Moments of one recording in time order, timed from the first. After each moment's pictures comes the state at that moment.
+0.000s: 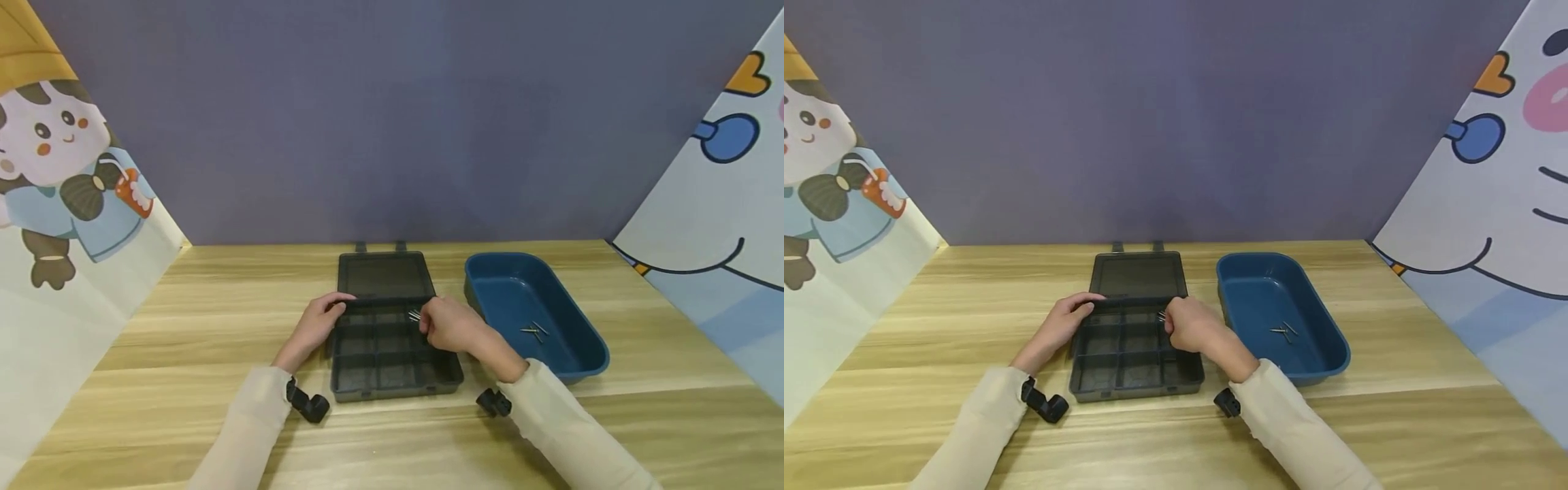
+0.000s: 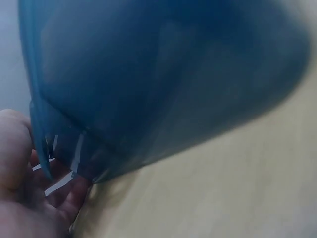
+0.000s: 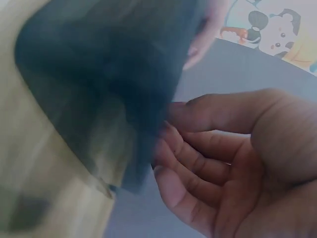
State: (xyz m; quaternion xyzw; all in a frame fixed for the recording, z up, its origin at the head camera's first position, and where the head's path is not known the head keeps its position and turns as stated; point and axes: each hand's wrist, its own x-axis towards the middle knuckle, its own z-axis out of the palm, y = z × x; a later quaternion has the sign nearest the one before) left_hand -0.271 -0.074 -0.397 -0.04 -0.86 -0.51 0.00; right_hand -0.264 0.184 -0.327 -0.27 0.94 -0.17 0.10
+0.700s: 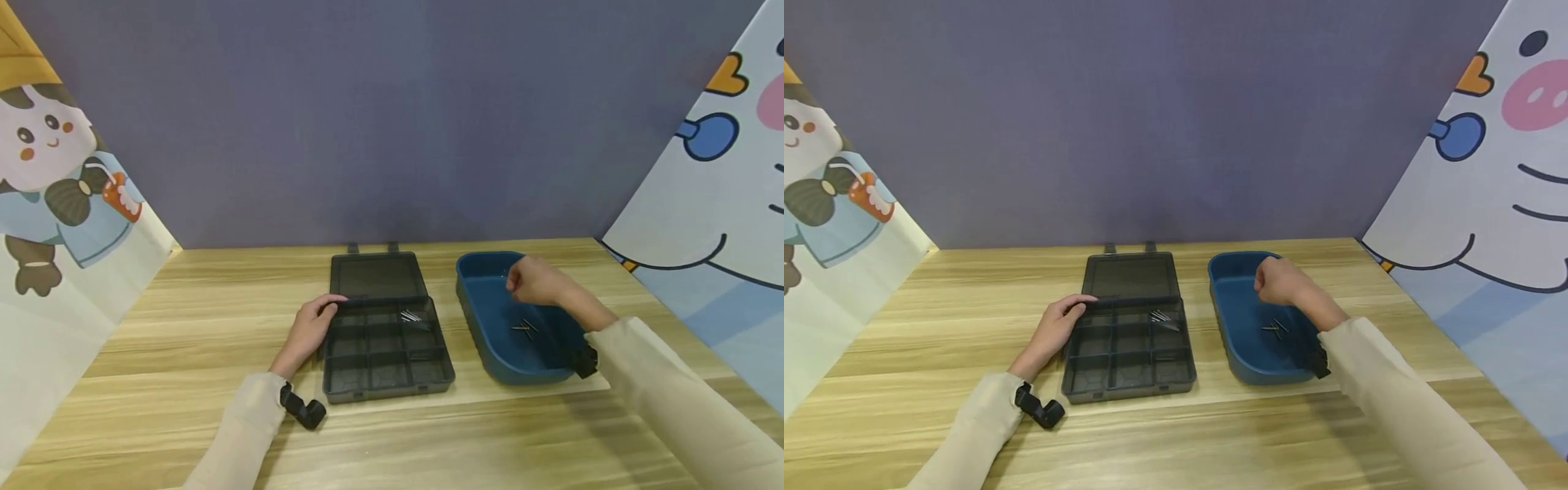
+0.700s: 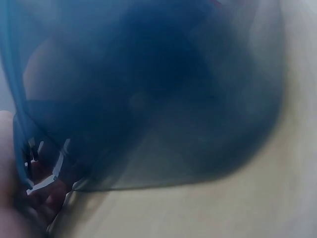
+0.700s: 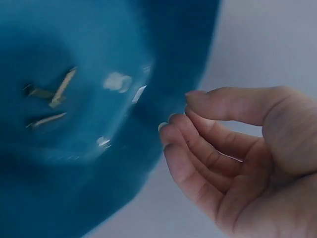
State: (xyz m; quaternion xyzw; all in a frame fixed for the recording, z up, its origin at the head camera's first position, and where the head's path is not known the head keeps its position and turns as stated) left_hand -0.270 -0.071 -0.407 -0.03 -0.86 -0.50 0.06; right_hand -0.317 0.314 -0.293 -0.22 0.95 -0.16 0.11
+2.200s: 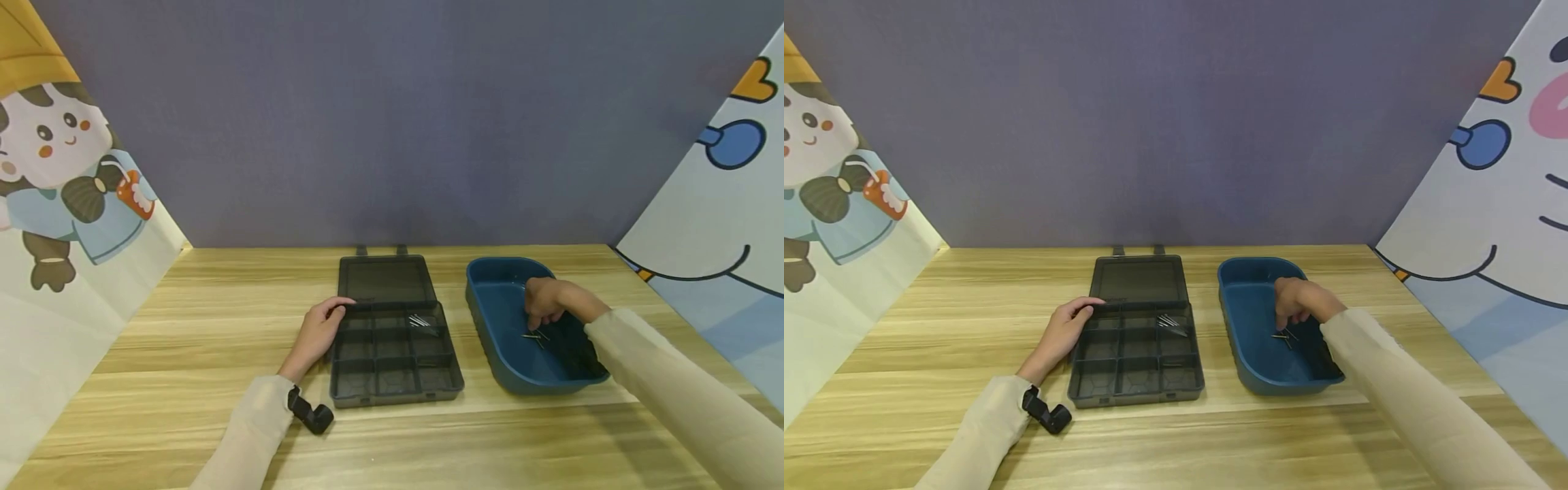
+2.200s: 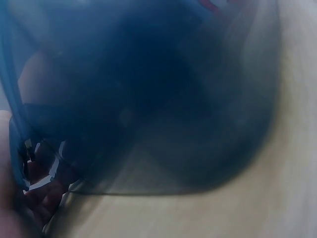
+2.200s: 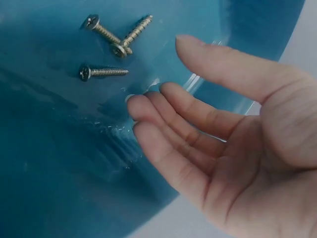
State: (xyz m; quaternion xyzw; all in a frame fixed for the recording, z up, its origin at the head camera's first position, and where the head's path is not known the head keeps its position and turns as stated) left_hand -0.267 -0.069 -0.408 -0.03 -0.86 -0.51 0.07; right_hand -0.350 0.322 -0.315 -0.17 0.94 -0.08 0.29
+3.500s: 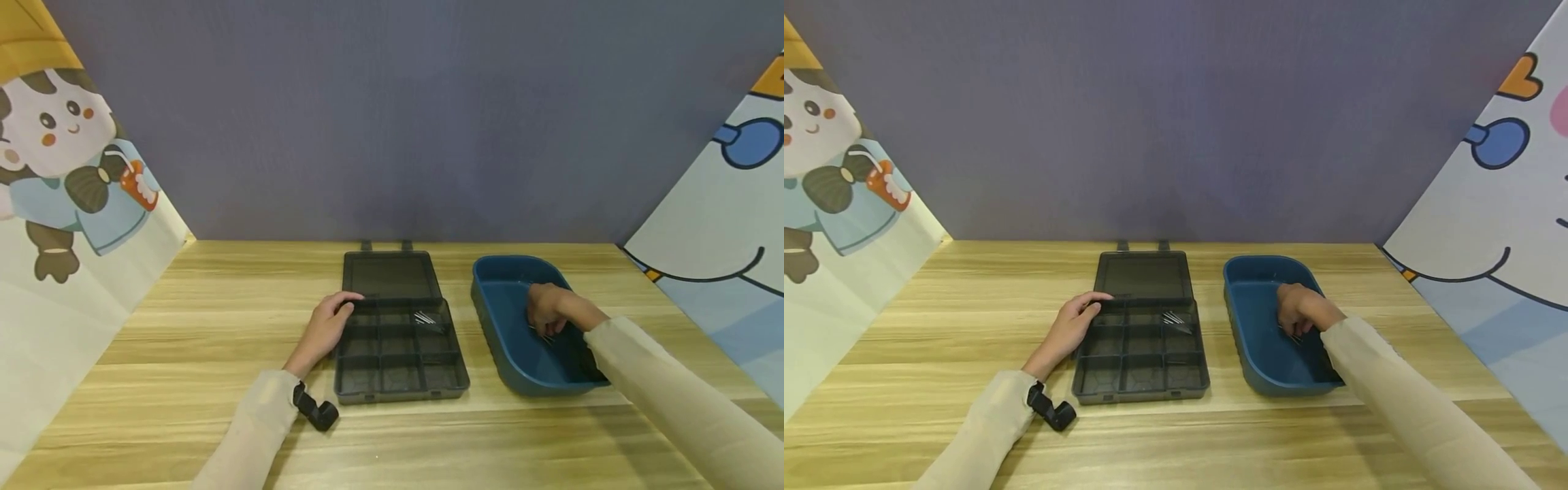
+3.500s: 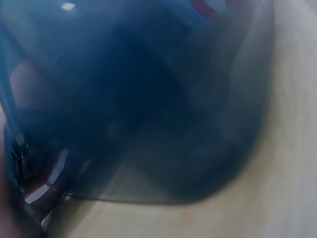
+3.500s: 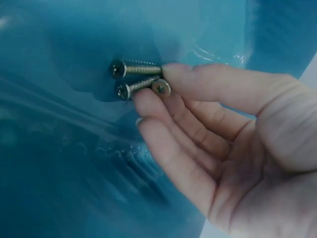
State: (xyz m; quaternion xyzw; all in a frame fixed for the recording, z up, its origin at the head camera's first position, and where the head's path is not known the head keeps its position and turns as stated) left_hand -0.266 -0.065 -0.407 -0.05 -0.86 -0.50 0.08; right_hand -0.351 0.317 -0.338 -0.14 0.95 -0.06 0.28
